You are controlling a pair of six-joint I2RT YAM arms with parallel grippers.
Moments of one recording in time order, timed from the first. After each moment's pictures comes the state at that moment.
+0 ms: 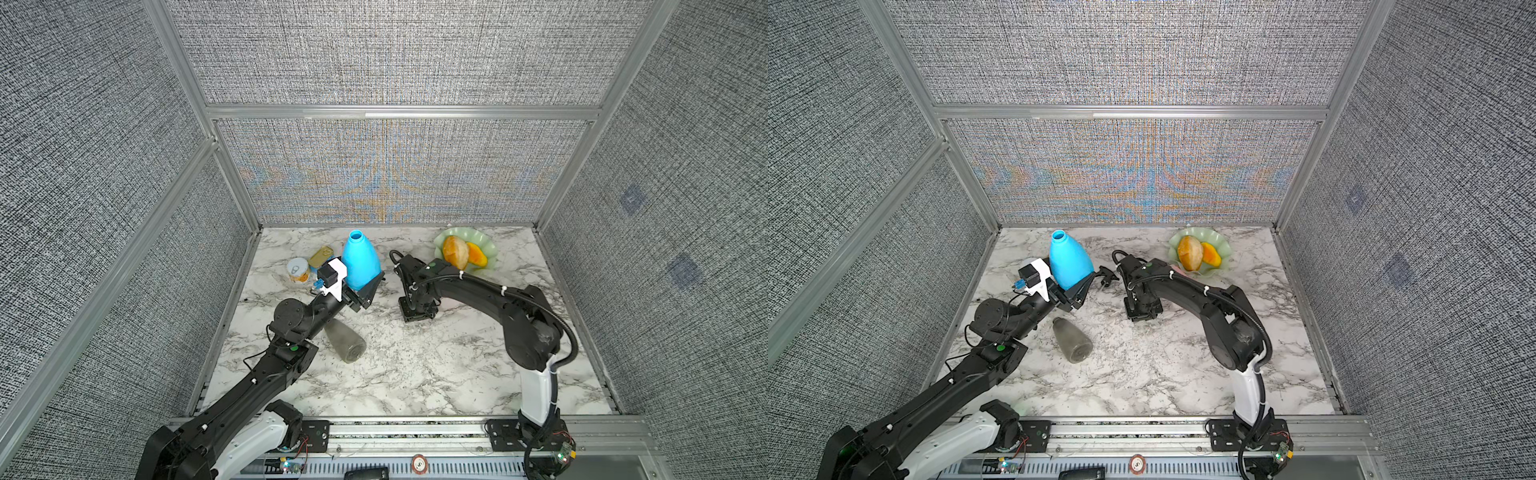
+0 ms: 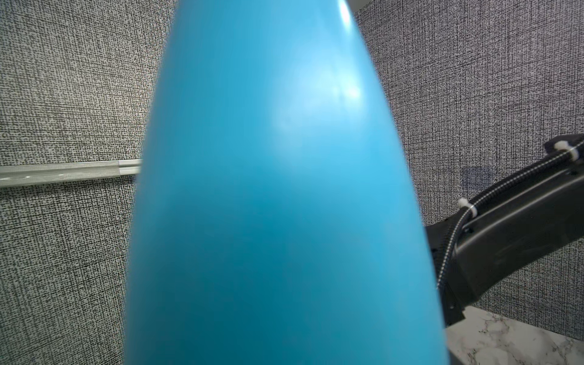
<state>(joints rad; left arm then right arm) -0.56 0.94 0.55 0.76 0.32 0.00 0.73 1.96 1.57 -0.97 -0.10 0.46</state>
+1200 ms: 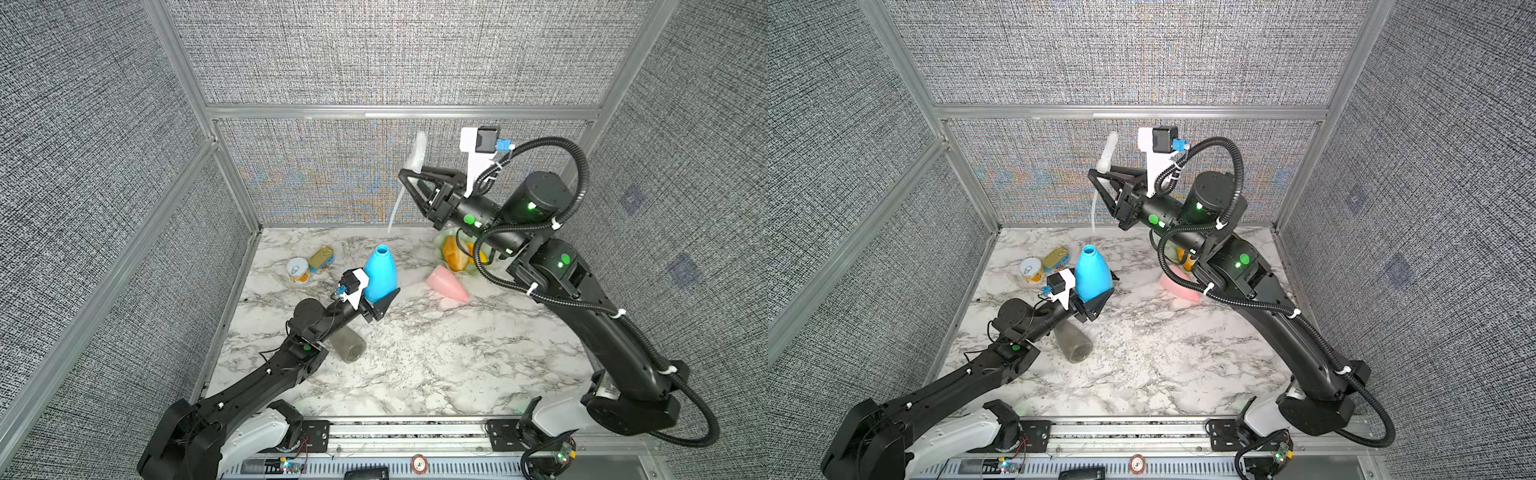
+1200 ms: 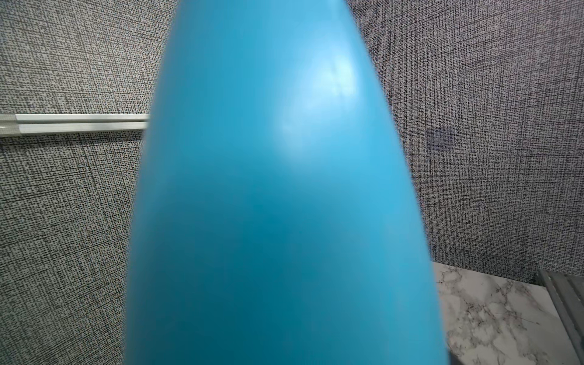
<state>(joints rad) -0.64 1.05 0.50 0.80 0.36 0.03 0.83 1.48 1.98 -0.21 -0.18 0.38</state>
